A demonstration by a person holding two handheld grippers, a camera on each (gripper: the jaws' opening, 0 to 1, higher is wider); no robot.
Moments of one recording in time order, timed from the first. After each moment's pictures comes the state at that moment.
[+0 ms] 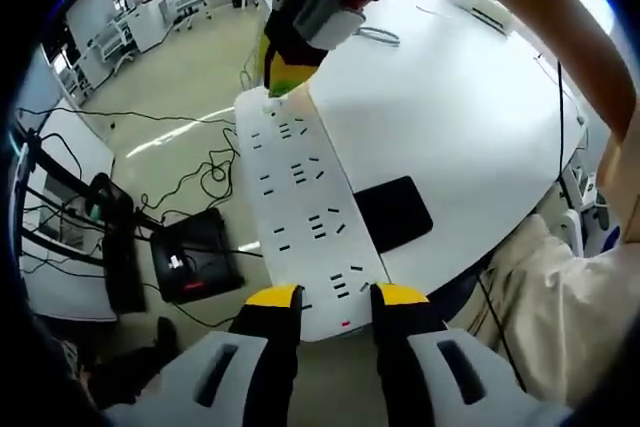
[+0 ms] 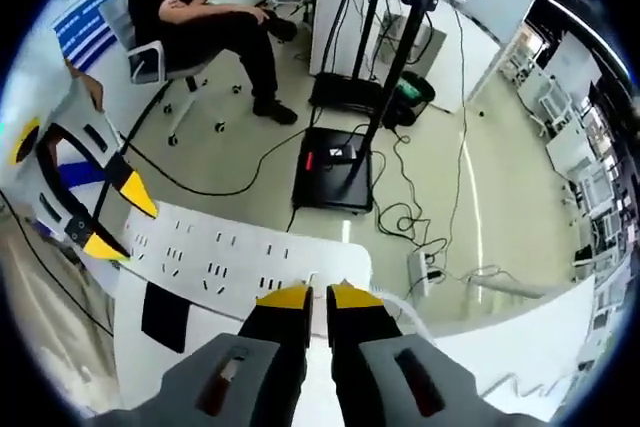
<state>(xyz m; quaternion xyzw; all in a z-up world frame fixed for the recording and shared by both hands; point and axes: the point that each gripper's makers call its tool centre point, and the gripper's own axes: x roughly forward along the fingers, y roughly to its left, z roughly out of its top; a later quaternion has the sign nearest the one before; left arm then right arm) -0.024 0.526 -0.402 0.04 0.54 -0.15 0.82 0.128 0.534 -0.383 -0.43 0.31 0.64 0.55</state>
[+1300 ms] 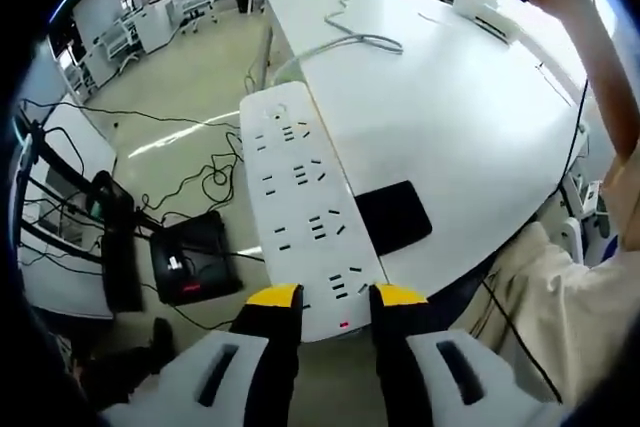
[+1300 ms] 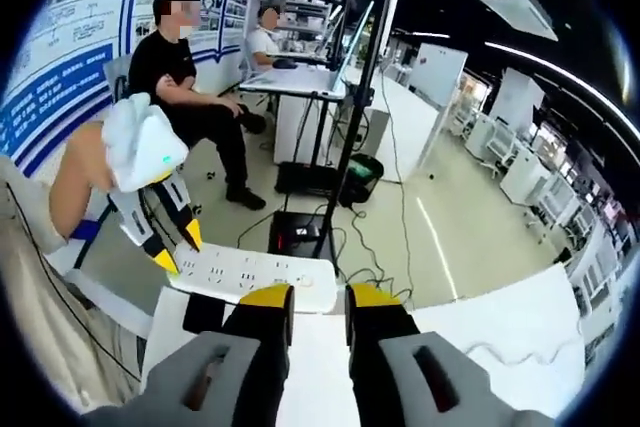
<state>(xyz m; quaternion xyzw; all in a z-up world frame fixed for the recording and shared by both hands) -0.022 0.526 -0.401 0.03 0.53 -0.14 0.83 0.122 0.469 -0.272 -0.30 0.18 0.65 0.67</state>
